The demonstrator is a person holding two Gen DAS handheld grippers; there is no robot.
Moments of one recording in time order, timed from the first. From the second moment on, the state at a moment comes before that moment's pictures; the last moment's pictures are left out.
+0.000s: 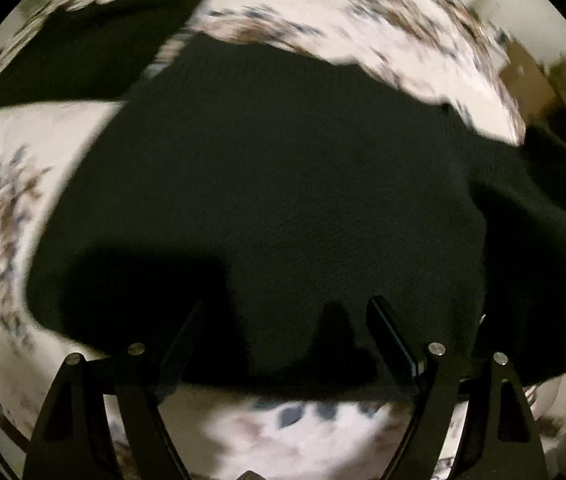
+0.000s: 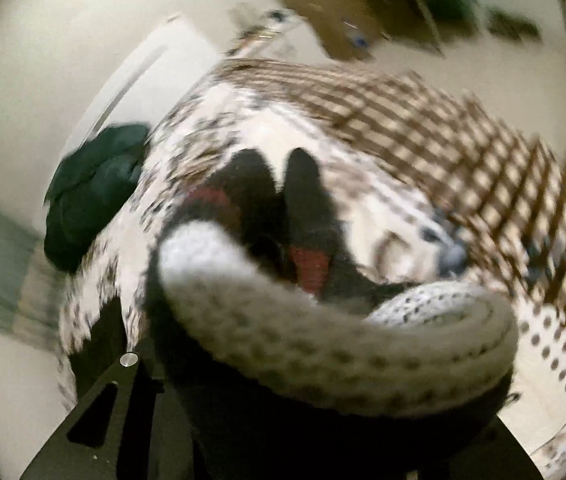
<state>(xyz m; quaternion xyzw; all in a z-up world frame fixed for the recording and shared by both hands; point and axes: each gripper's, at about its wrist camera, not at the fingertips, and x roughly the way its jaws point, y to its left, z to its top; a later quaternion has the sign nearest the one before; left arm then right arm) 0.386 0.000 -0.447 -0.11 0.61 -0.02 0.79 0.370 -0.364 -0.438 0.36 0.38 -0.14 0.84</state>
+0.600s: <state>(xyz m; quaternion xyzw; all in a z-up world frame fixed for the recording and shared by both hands) 0.285 0.254 -0.430 -0.26 0.55 0.19 0.77 0.400 0.056 -0.497 -0.18 0.46 0.10 0.86</state>
